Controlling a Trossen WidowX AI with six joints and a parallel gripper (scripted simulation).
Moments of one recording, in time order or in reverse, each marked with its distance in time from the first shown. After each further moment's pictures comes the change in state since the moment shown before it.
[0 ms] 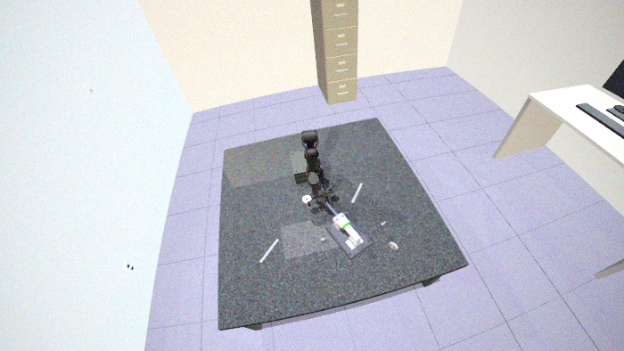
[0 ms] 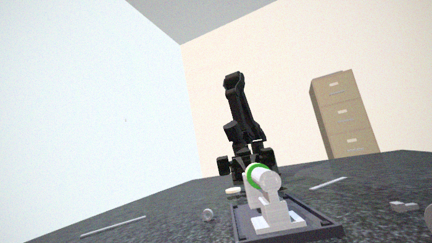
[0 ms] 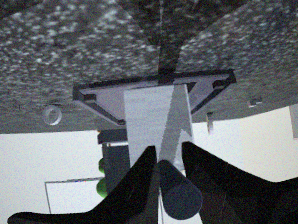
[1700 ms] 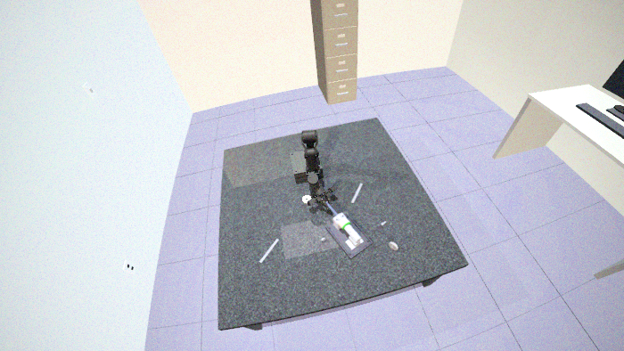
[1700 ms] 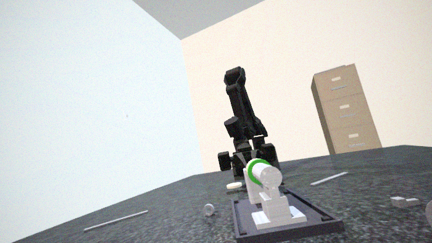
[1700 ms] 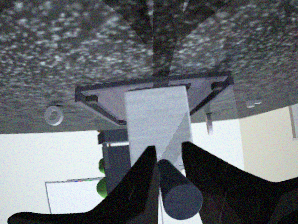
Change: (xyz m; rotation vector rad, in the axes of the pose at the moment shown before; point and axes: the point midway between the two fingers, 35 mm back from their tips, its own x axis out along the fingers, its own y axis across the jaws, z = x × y) arm -0.005 0.000 0.003 0.000 0.000 0.000
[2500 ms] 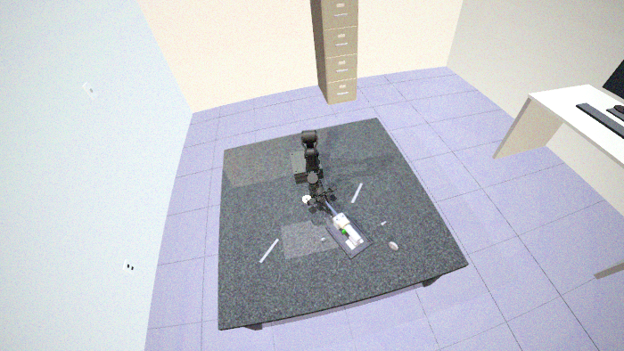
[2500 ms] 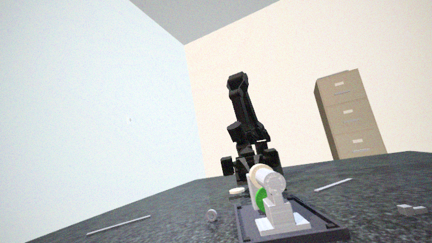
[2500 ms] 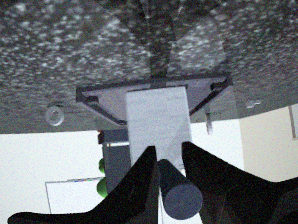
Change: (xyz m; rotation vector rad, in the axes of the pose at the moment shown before) arm -0.002 0.000 0.001 0.000 0.000 0.000
